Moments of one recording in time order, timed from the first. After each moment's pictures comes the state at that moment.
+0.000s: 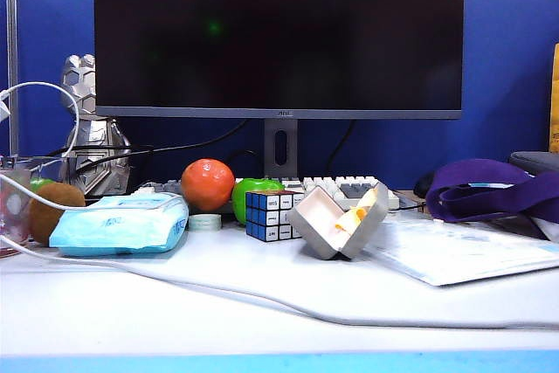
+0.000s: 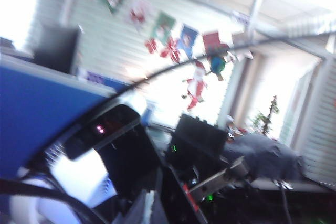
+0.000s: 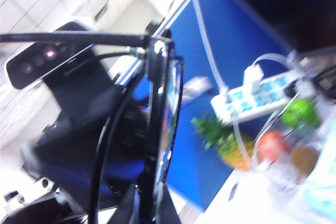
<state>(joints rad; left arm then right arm) -0.66 1.55 1.31 0.88 0.88 -0.74 0.30 0.99 1.02 0.17 -0.82 0.97</state>
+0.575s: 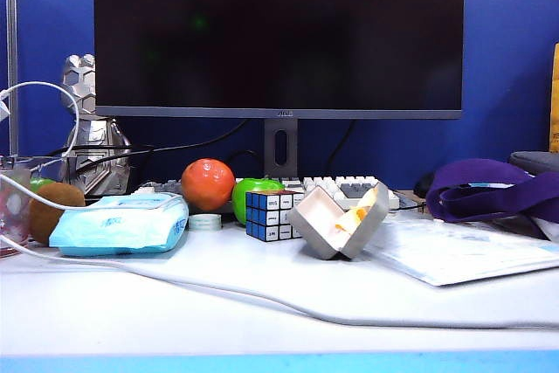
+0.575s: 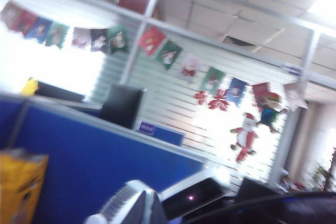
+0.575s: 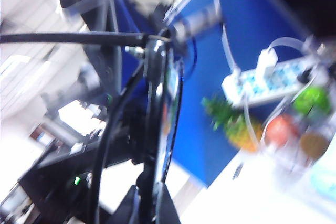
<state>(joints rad) -0.59 1.54 1.33 0.92 0.72 -0.76 0.28 0.97 1.02 0.12 -0.94 0.92</state>
